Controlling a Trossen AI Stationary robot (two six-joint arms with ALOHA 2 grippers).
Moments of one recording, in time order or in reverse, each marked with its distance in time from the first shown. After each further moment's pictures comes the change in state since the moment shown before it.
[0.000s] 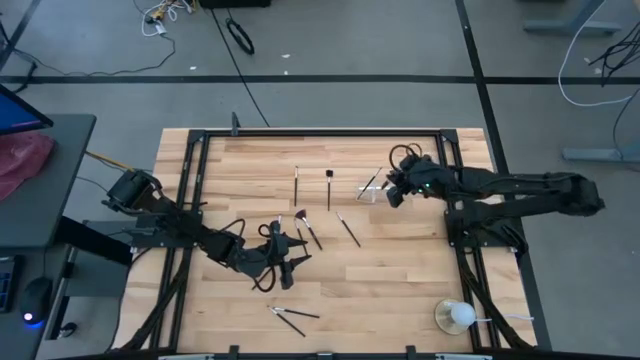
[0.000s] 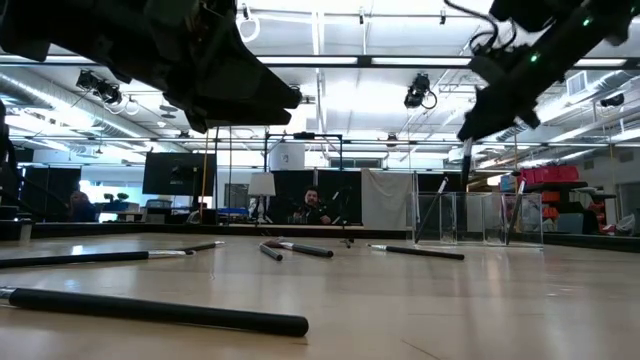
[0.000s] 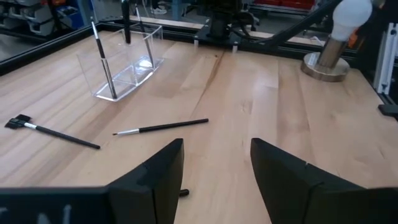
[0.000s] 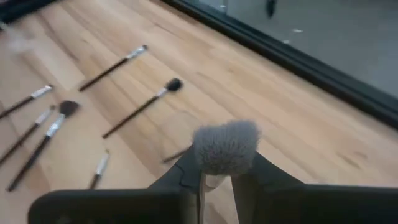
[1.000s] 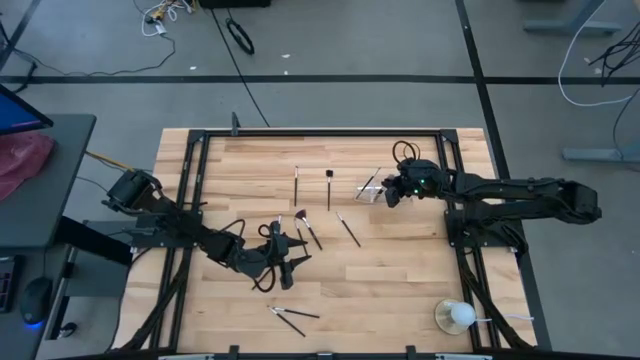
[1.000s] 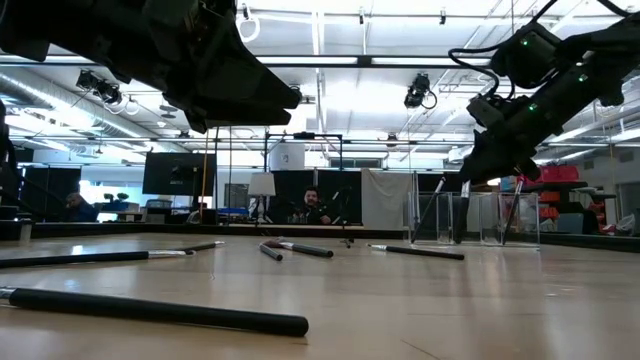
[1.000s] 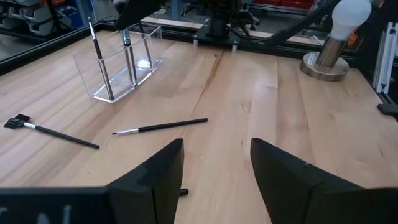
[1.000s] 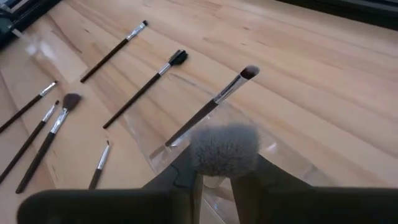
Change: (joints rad) left arm 0.000 0.001 0.000 0.000 0.000 0.000; right arm -0.179 0.042 -0.243 0.329 -0.255 0.045
